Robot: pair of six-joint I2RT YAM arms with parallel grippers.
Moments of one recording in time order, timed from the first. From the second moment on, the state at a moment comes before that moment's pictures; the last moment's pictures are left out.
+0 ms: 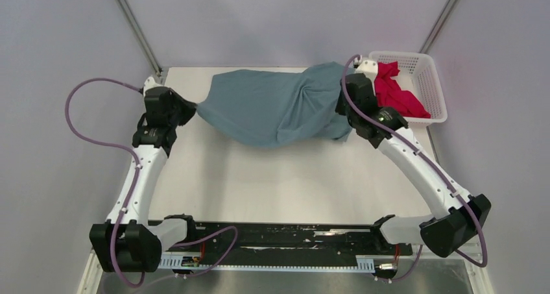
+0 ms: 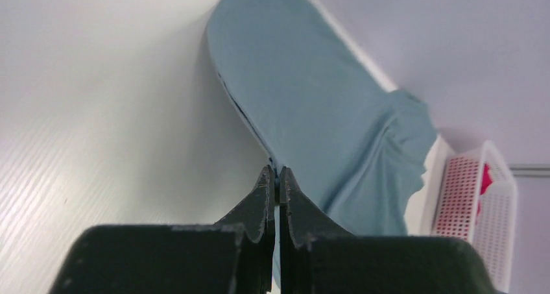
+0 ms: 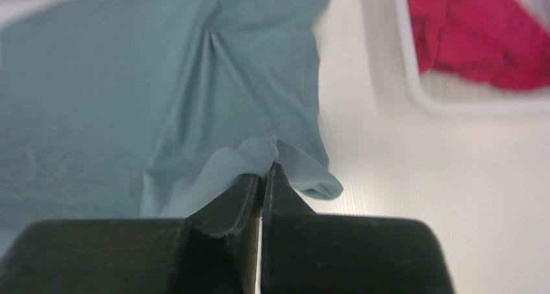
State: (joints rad) left arm 0.00 1.11 0.97 -0.36 -0.02 -0.77; right arm 0.54 1.30 1.30 -0.62 0.51 0.46
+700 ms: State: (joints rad) left arm -0.04 0.90 1.71 -0.45 -0.14 -0.59; right arm 0.53 1.13 2.05 -0.40 0.31 -0.02
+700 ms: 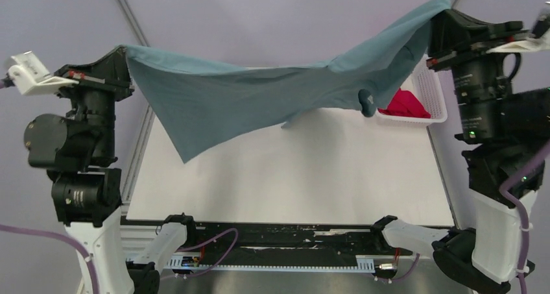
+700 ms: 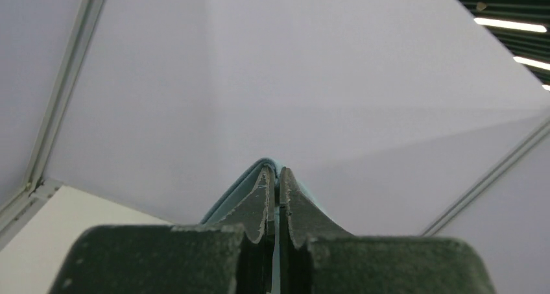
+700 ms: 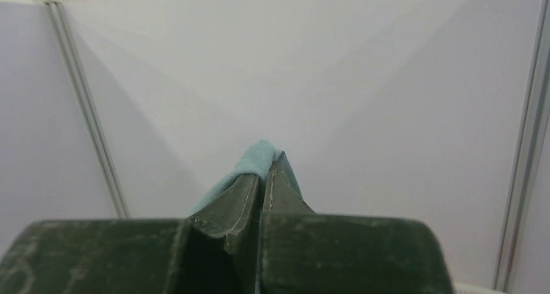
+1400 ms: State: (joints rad) left arm -0.04 0.81 1.94 -0.57 -0.07 -0.57; right arm 0.53 1.11 2.27 -0.21 0.13 -0.13
